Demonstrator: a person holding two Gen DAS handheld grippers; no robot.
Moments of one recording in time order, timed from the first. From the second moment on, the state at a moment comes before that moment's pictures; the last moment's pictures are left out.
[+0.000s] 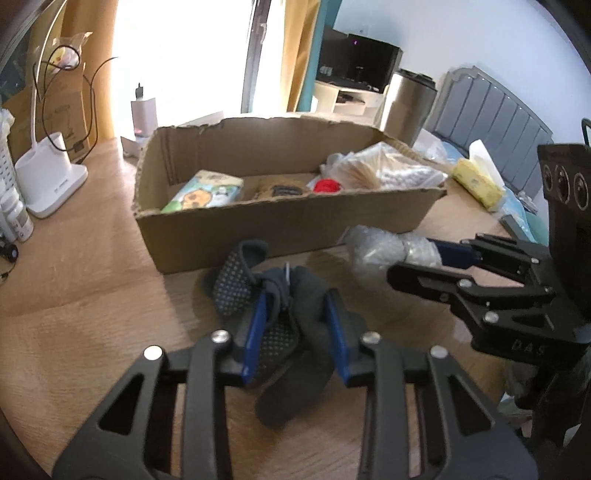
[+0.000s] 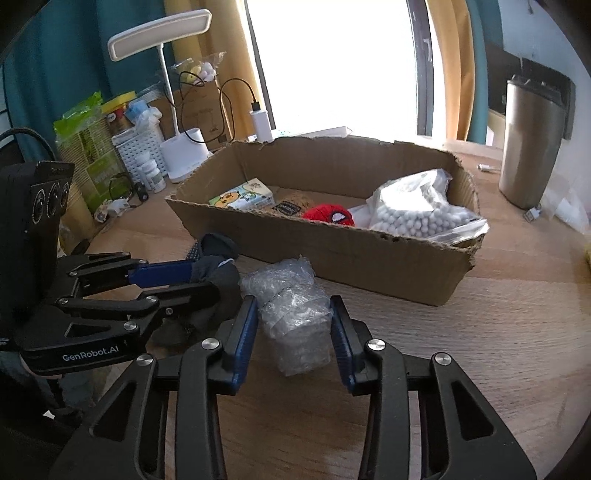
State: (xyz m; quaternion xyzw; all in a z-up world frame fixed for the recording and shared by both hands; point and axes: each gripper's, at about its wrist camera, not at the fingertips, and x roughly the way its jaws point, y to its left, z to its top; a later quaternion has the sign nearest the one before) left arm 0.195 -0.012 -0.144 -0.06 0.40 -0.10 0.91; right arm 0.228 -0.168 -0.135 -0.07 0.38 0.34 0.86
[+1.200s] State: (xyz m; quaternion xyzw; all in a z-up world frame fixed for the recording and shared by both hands) left arm 0.175 -0.018 -0.056 -0.05 0.30 -0.10 0.95; right arm 0.213 -0.200 -0.074 -0.06 0.29 0.33 0.90
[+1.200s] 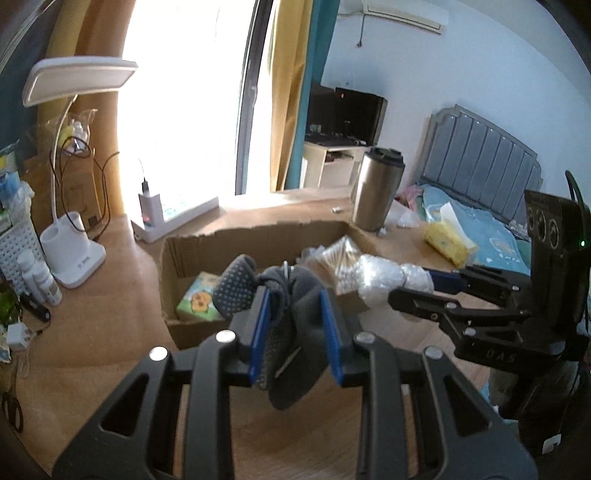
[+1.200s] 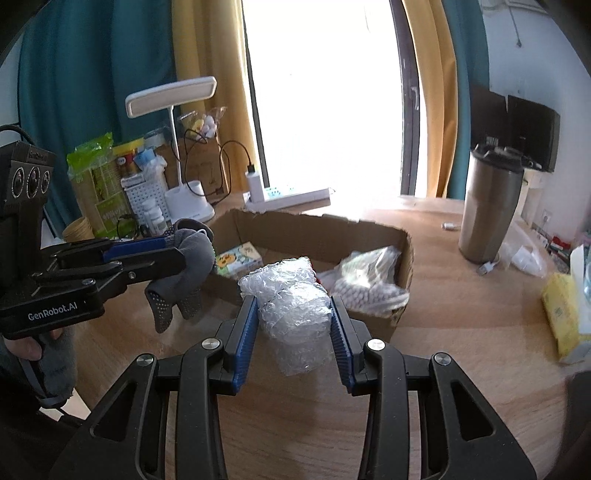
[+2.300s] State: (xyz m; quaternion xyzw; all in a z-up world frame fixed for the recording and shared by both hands) left arm 0.235 0.000 -0.031 -0.06 0.27 -0.09 0.96; right arm 0.275 -0.186 -0.052 -0.07 0.27 0.33 0.90
